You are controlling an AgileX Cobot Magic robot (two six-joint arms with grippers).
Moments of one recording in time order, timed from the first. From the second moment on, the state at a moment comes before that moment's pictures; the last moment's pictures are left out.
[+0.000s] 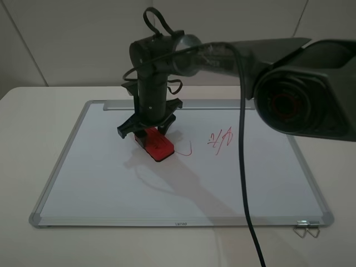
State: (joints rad) left arm -0.02 -0.01 -0.50 -0.04 1.06 0.00; right arm 0.72 2.51 -2.09 -0.03 1.16 0.08
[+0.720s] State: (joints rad) left arm -0.02 -0.01 -0.50 -0.04 1.06 0.00; right arm 0.67 2.30 -1.70 -0.09 1.15 0.08
